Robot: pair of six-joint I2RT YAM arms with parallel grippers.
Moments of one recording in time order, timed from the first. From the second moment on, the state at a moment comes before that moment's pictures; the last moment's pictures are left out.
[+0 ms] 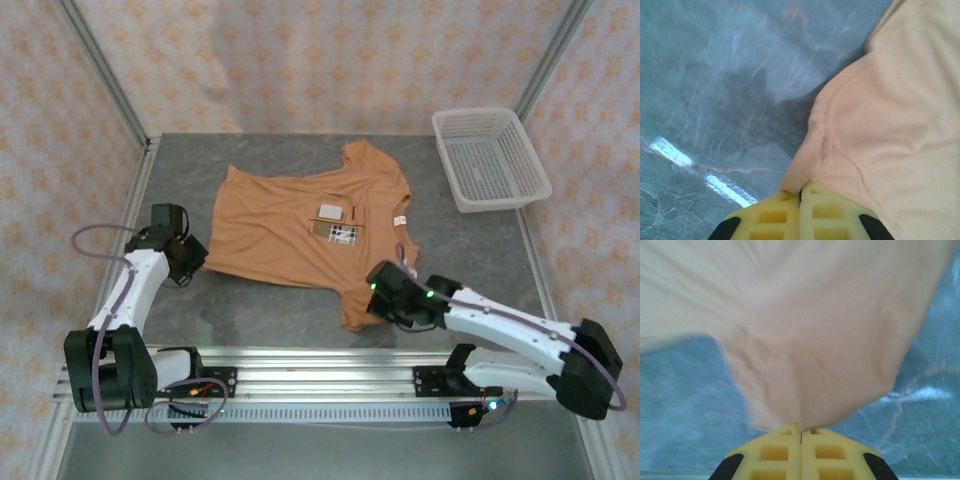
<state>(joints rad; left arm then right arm) 0.15 1.20 0.86 -0.82 0.03 -0.73 0.88 1.02 0.73 -0.80 0.12 1.20</state>
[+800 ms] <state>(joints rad) 0.15 1.30 1.77 -0.91 0.16 -0.66 0.44 1.35 1.96 -0.93 0.19 0.66</state>
